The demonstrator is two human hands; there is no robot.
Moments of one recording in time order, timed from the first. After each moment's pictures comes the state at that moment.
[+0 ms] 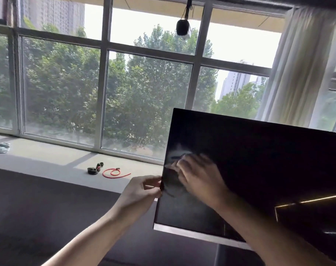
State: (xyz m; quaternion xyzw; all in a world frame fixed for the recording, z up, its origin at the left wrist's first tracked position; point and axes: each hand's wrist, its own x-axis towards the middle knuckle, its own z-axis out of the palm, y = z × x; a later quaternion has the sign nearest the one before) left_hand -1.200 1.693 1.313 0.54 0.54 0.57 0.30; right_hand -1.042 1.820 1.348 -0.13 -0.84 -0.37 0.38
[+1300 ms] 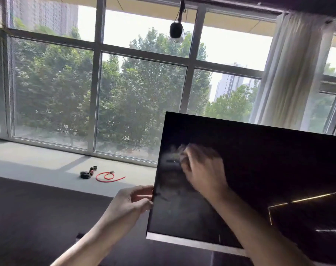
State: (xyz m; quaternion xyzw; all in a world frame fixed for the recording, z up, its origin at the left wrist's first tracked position) left_hand -1.198 1.681 1.308 0.55 0.53 0.57 0.31; right_hand -1.035 1.830 1.370 -0.22 -0.80 -0.31 0.46
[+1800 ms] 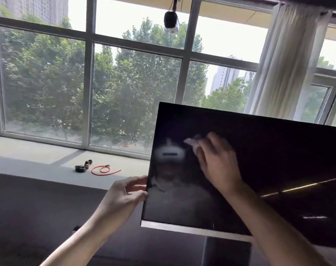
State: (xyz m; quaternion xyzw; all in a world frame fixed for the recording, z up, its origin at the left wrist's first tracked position) left_hand -1.201 1.687 1.295 0.56 0.52 0.58 0.26; right_hand -0.993 1.838 1.368 -0.27 -0.78 -0.33 0.47
